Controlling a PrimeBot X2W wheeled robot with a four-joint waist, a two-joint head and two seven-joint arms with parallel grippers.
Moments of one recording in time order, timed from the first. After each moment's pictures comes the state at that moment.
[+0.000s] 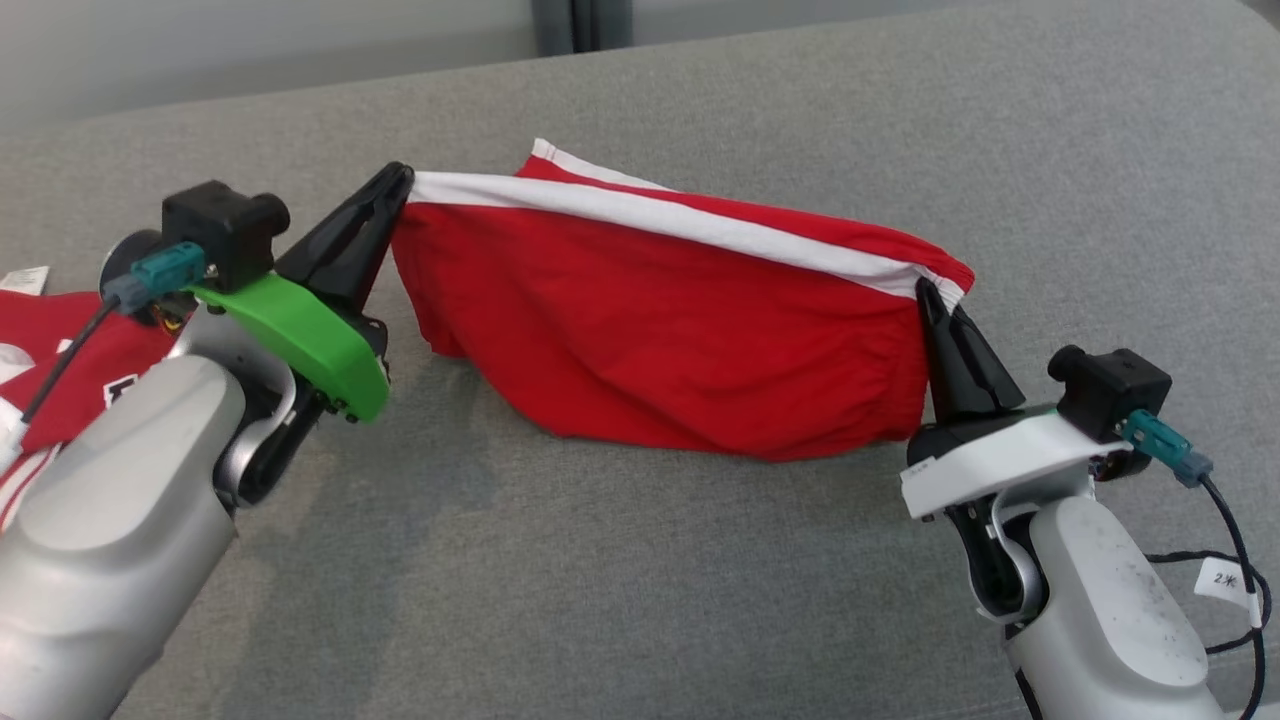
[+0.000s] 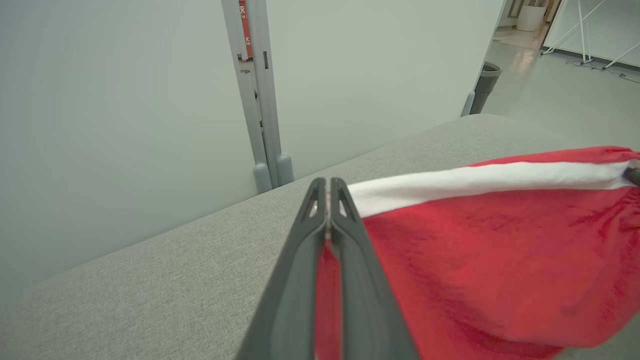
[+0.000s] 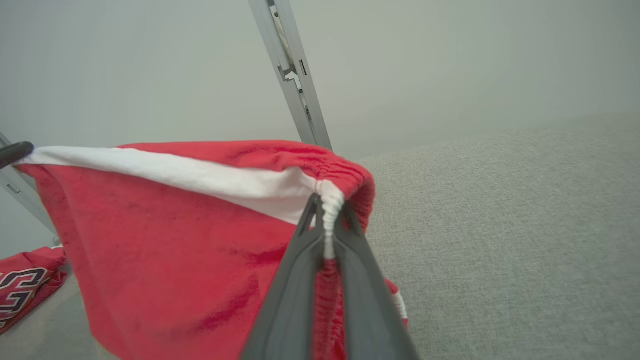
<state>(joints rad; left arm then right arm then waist) -0.81 0.52 -0.84 0.41 -0.84 -0.13 -0.19 -0.35 -0.05 0.14 0.28 0.39 0.13 -0.26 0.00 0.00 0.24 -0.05</state>
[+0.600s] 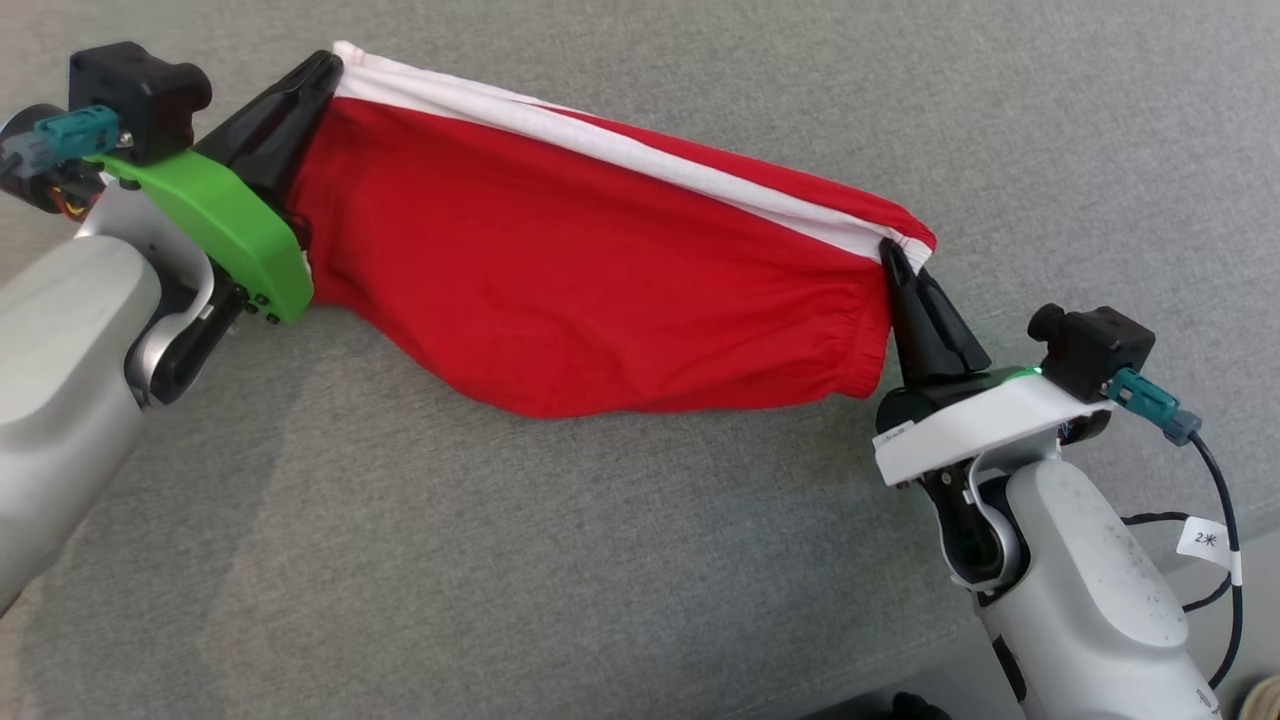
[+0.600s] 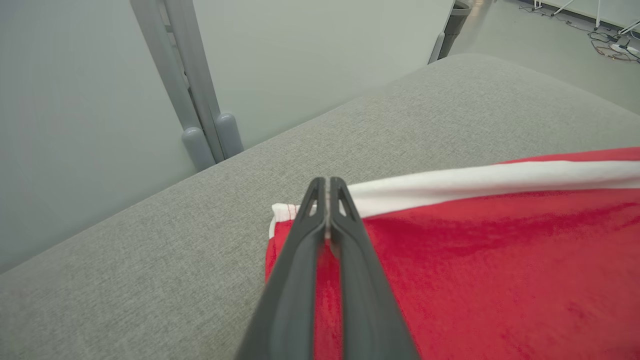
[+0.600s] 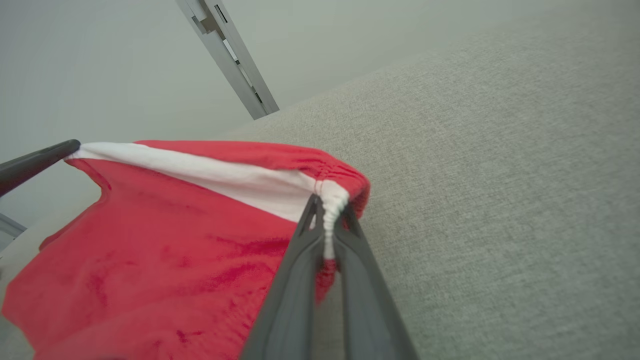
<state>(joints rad) -1.15 0.63 -1.19 0.53 -1.07 -0.13 -0.23 -0.44 -0.05 0.21 0.31 0.54 0.13 -0.26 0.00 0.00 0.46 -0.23</state>
